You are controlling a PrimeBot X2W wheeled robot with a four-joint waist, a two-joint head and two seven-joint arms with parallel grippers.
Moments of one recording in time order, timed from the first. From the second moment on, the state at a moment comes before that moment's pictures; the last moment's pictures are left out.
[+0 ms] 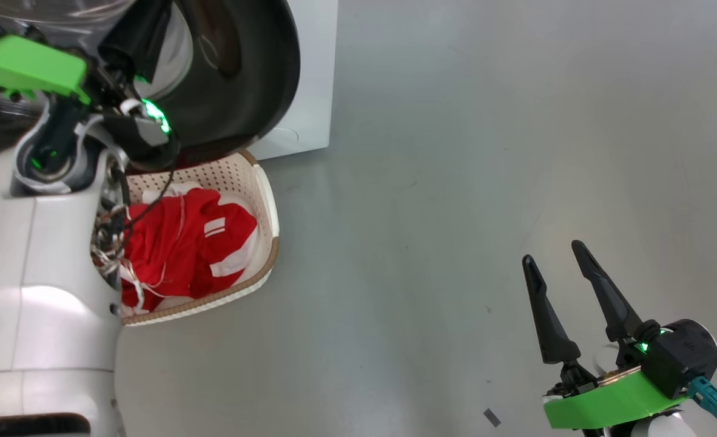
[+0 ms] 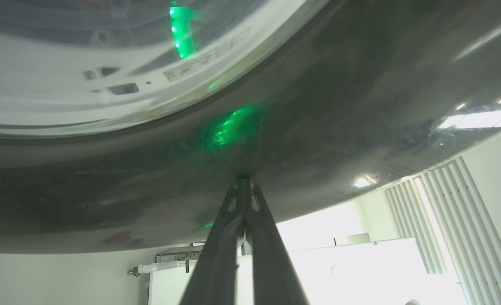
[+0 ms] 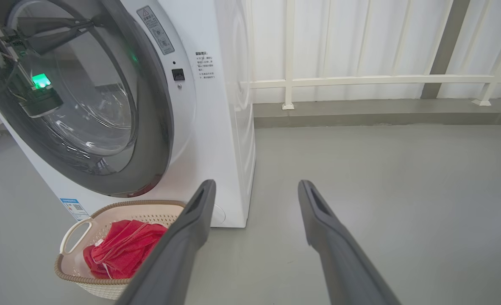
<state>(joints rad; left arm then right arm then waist) -1.09 0.05 0.04 0.81 -1.70 -0.11 0.43 -0.01 -0.04 0.07 -0.02 0.24 0.12 -0.26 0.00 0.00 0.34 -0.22</state>
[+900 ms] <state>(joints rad) -1.03 0.03 0.02 0.72 -1.70 -0.12 0.46 -0.03 -0.04 0.07 -0.01 0.25 0.12 -0.26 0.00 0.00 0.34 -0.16</state>
